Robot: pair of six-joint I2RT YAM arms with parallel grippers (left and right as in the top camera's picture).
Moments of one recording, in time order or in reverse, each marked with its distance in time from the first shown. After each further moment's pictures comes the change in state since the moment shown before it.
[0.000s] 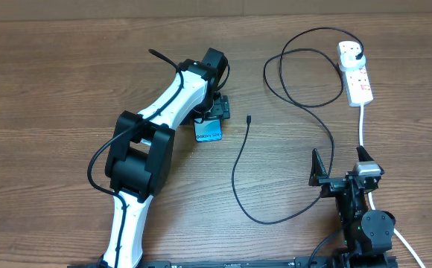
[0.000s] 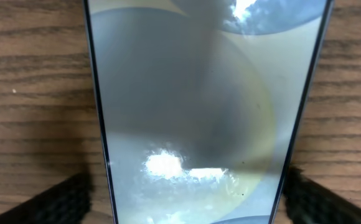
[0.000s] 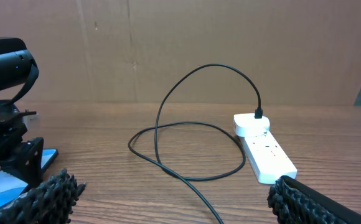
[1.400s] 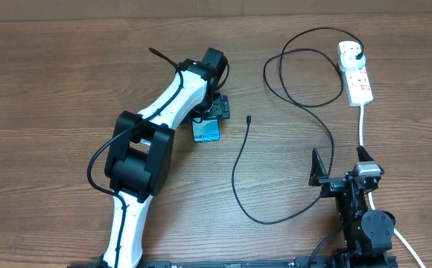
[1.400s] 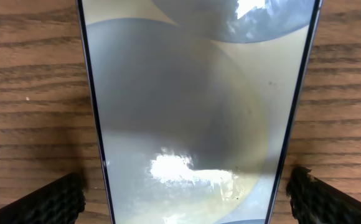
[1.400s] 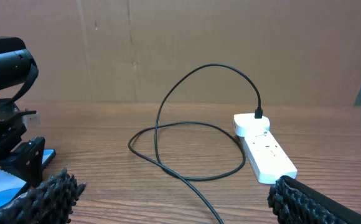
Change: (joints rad) left arm 0.002 0.000 0.000 0.001 -0.020 0.022; right arm 0.000 0.000 0.000 0.000 0.000 0.000
